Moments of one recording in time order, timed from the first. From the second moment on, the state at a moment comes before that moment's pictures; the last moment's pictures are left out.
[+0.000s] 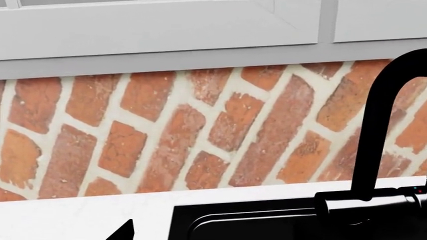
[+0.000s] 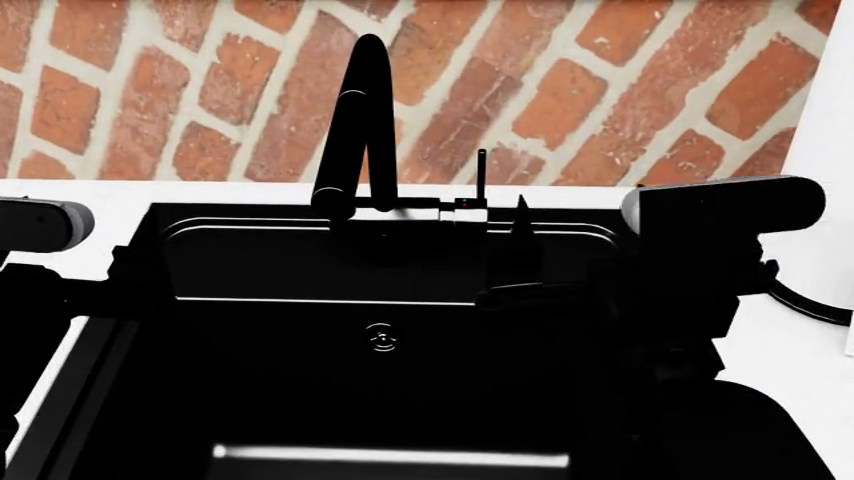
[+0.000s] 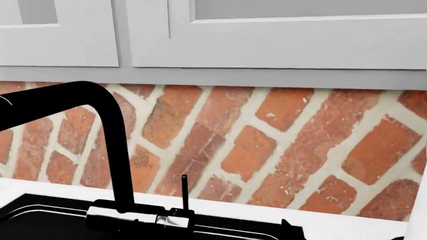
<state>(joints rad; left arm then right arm) -0.62 -0.33 0.13 0.24 -0.42 -0.78 -0.19 0.64 0.30 -0.07 -0.25 0.44 0.79 0.03</state>
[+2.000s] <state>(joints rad) -0.70 -0.32 0.15 -0.10 -0.37 -0.51 -0.14 1.40 0.00 -0.17 1.31 0.21 0.26 -0.13</state>
